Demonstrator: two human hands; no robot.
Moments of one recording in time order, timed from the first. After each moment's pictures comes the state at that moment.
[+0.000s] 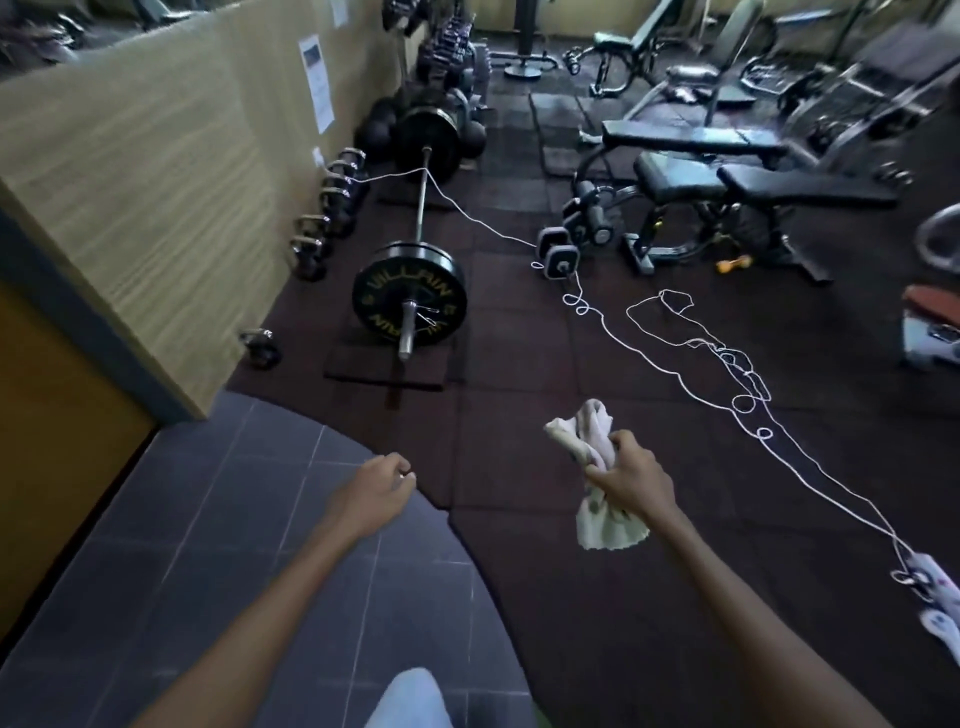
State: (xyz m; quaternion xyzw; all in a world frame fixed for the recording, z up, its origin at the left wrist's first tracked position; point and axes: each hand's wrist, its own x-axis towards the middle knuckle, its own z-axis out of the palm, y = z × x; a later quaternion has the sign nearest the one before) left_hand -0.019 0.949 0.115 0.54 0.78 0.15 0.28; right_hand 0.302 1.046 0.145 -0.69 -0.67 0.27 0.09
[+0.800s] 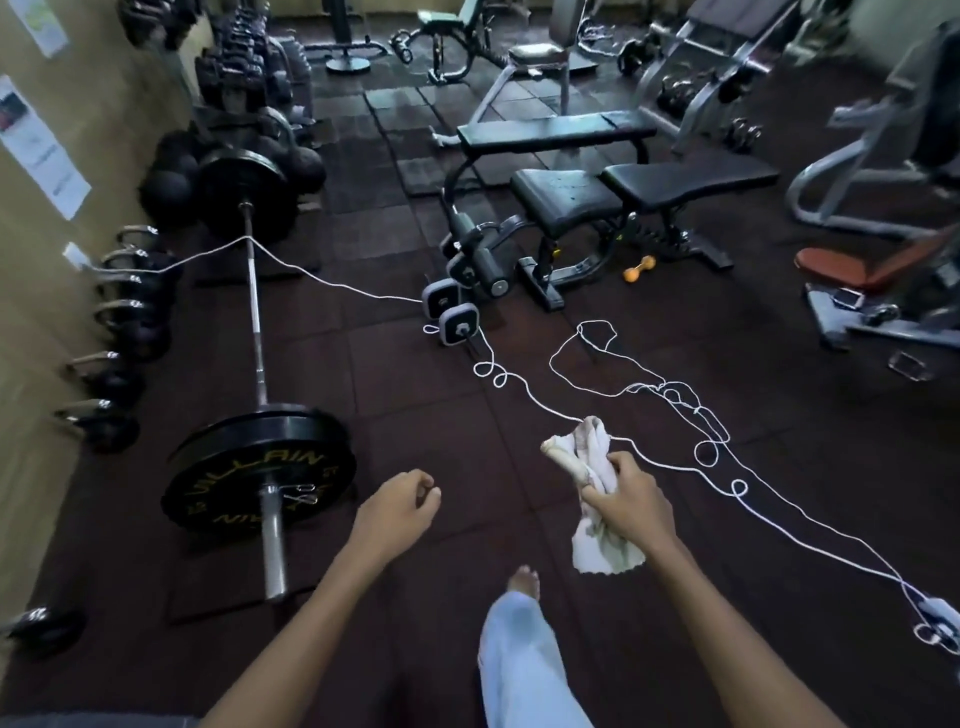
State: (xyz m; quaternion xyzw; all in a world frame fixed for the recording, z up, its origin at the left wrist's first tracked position) left_hand 0.005 1.622 0.100 0.68 0.66 0.10 0.29; right_hand 0.308 1.604 0.120 -0.80 -0.52 0.27 0.15
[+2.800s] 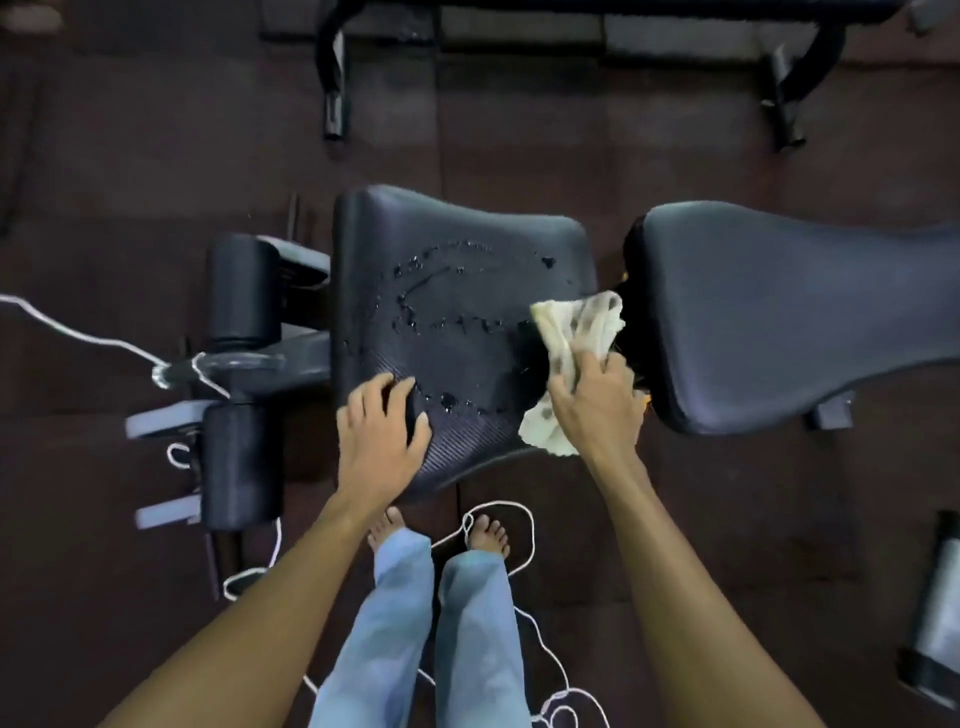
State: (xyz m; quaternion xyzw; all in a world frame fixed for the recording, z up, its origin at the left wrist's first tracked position) left_hand 0.537 2.865 -0.191 0.62 0.77 0.05 0.16; right_hand 0.758 2.950 -0.147 -0.76 -0.62 0.20 0.02
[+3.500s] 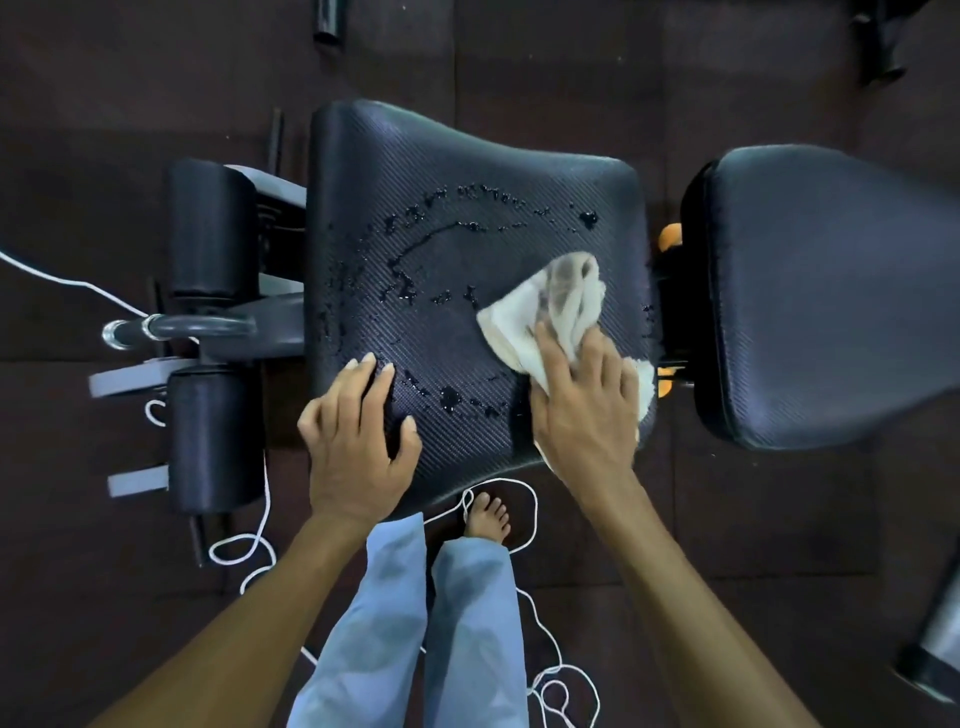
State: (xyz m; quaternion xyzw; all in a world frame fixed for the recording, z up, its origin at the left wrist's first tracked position) left_hand 0.537 2.859 -0.219 0.60 0.78 0.13 0.09; right_hand 0.744 2.946 -0.209 -0.62 -0.78 0.06 -0.01
